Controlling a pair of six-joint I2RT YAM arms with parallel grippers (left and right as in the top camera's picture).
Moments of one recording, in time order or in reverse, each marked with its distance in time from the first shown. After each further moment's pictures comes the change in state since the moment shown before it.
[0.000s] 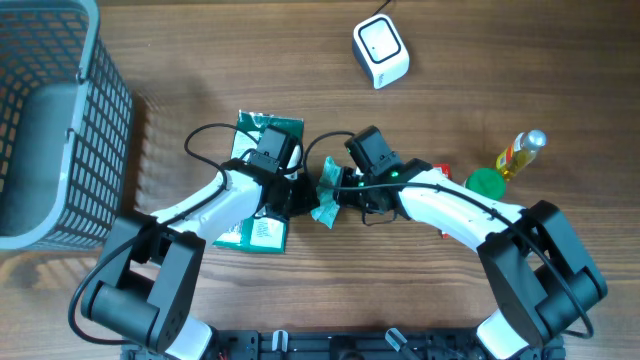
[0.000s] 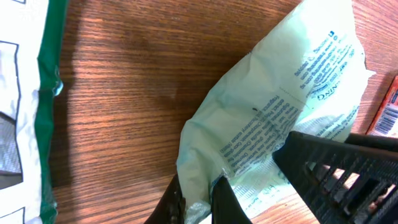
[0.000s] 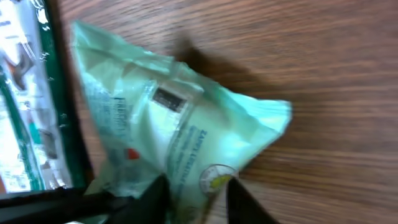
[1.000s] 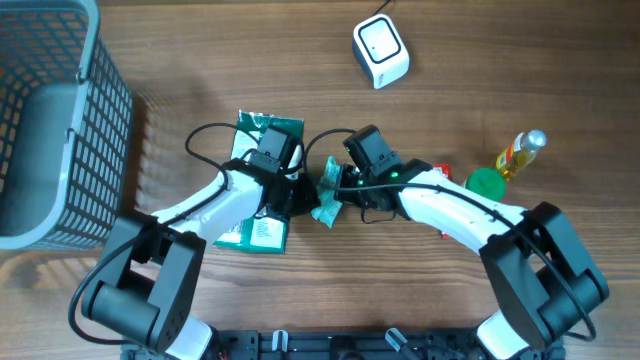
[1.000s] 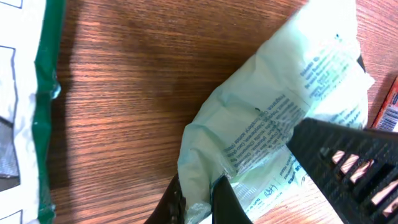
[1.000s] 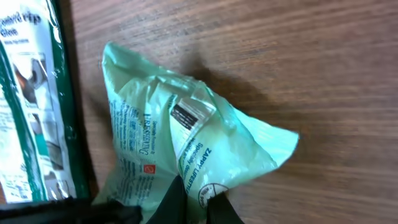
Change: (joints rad) left arm -0.005 0.001 0.002 0.000 -0.010 0.000; right arm 0.000 -0.010 0.003 0.005 0.049 -0.010
